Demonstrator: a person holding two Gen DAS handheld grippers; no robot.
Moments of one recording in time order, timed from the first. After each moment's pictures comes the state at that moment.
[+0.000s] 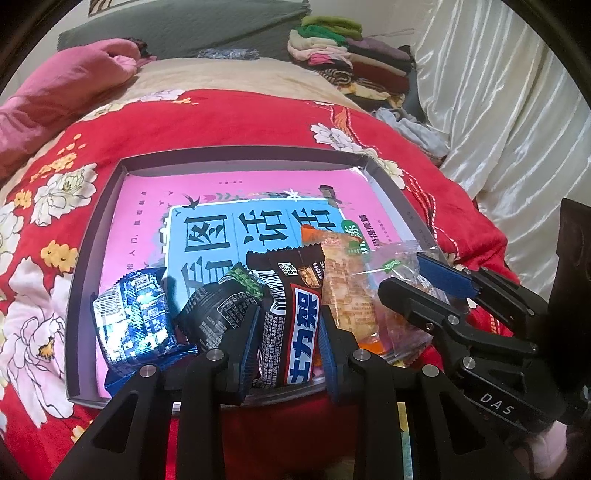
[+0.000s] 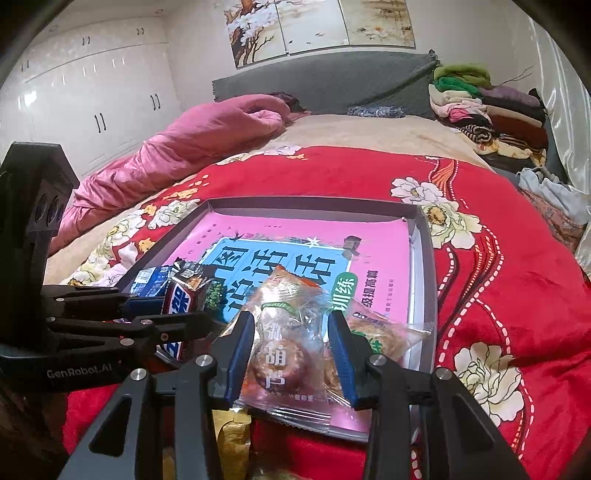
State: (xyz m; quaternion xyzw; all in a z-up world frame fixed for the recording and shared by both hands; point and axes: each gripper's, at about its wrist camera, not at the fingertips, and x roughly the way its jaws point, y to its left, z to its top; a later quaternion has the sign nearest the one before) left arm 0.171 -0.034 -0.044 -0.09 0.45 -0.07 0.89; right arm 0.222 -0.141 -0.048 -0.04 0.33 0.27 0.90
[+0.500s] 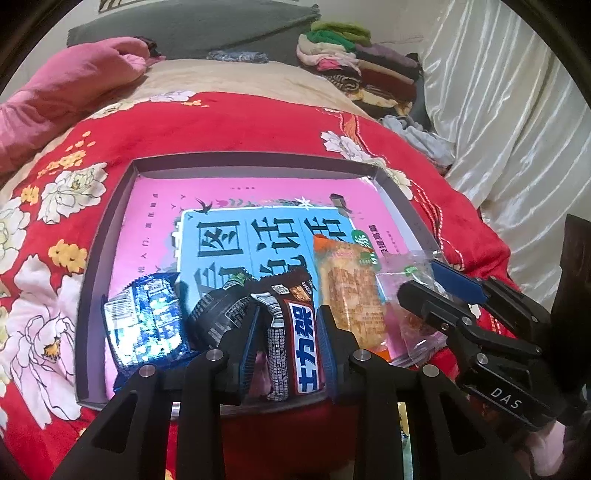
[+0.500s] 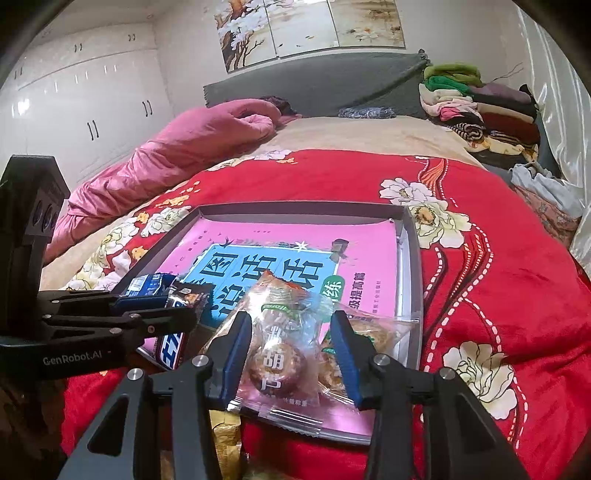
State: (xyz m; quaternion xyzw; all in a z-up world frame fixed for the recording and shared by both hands) left arm 0.173 -0.025 -0.042 -0.10 0.44 -0.05 0.89; right arm 0.224 -0.149 -0.045 -0.03 0.33 0.26 0.91
